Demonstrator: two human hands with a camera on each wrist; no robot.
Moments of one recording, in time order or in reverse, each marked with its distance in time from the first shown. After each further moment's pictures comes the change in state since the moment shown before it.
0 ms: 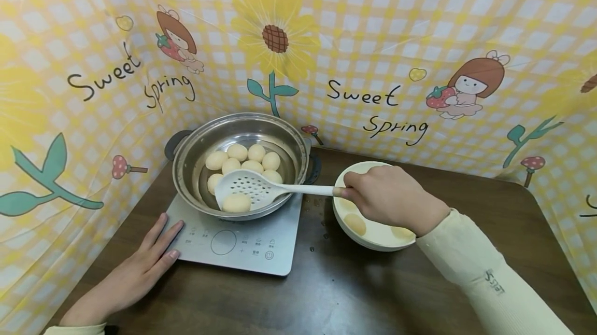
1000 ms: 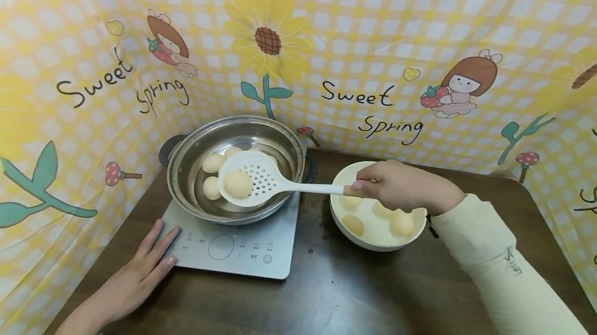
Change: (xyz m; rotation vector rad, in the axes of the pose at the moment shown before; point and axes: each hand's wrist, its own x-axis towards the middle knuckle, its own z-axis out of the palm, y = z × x) left_hand 0.001 0.001 0.000 -0.016 -0.022 -0.016; right_hand -0.002 0.031 -0.026 0.650 -0.438 0.386
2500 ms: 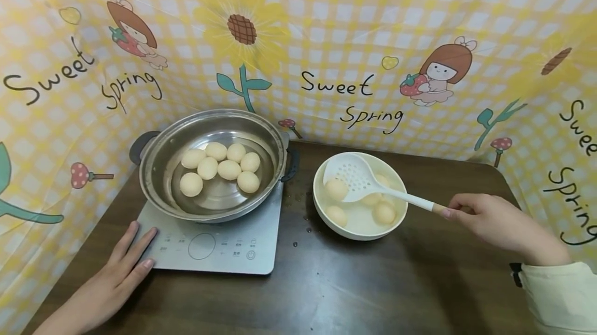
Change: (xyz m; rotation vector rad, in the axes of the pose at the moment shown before) left_hand 0.004 -0.001 0.005 -0.012 -0.010 0.038; right_hand -0.126 0.143 0.013 -0.138 0.298 0.253
